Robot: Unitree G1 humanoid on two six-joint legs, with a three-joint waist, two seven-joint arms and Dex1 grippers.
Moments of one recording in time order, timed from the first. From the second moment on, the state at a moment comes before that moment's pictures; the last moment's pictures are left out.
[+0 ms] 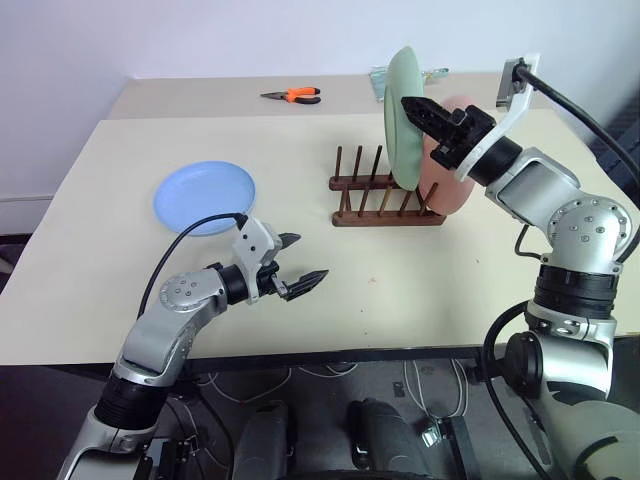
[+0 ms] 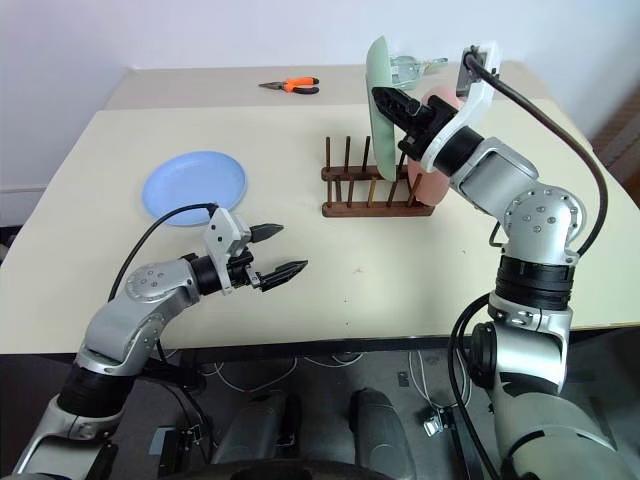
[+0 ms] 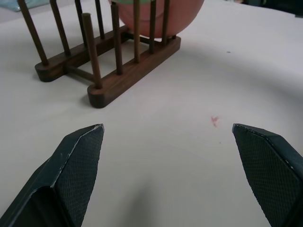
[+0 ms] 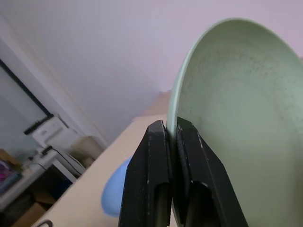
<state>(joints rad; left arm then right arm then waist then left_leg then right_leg) -0.28 0.48 -0.13 -0.32 -0.38 0.49 -0.69 -0.84 -0.45 -0.31 0.03 1.15 0.92 0.17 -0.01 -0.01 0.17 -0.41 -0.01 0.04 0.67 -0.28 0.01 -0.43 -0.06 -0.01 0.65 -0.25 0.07</state>
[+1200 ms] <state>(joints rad) -0.30 0.37 0.02 -0.31 -0.43 0.49 -0.54 -0.86 -0.67 -0.14 -0.03 0.60 0.55 0.48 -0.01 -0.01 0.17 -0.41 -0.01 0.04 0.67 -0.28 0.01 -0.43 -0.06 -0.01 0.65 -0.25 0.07</state>
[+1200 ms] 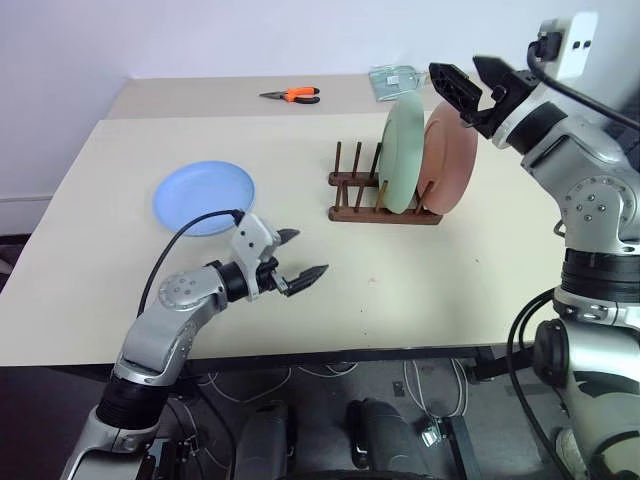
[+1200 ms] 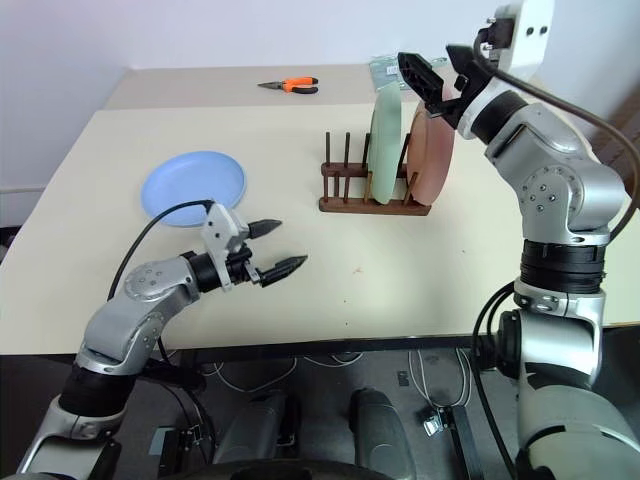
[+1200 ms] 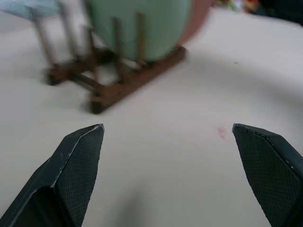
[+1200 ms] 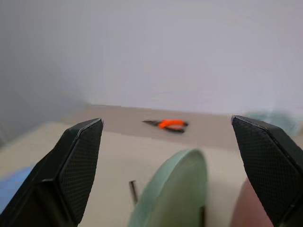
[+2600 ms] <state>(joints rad) -0.65 0.27 0.30 -0.15 -0.48 0.80 -0.13 -0.59 -0.59 0.36 -0.19 -0.19 0.07 0.66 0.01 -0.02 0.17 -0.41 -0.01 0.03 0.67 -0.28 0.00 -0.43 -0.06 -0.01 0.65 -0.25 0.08</state>
